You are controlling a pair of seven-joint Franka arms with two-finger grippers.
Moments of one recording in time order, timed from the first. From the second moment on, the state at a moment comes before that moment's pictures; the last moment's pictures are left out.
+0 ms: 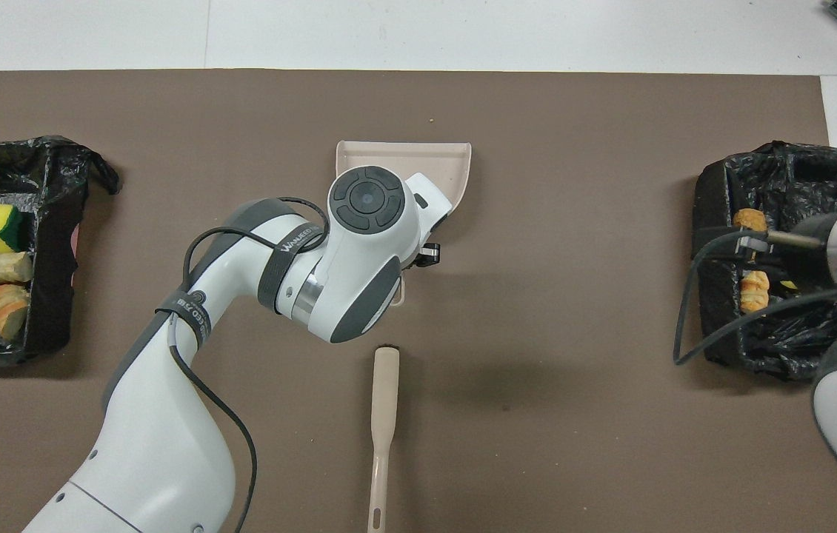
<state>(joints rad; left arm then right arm) -0.58 0.50 -0.07 -1.57 -0.02 2.11 -0.51 0.02 -0.12 0.04 -1.79 0.01 1.80 0.32</state>
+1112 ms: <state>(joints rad) -0.34 0.34 -0.01 -1.55 0.00 1.86 -0.37 0.03 0.00 0.04 -1.45 -0.05 1.53 0.32</state>
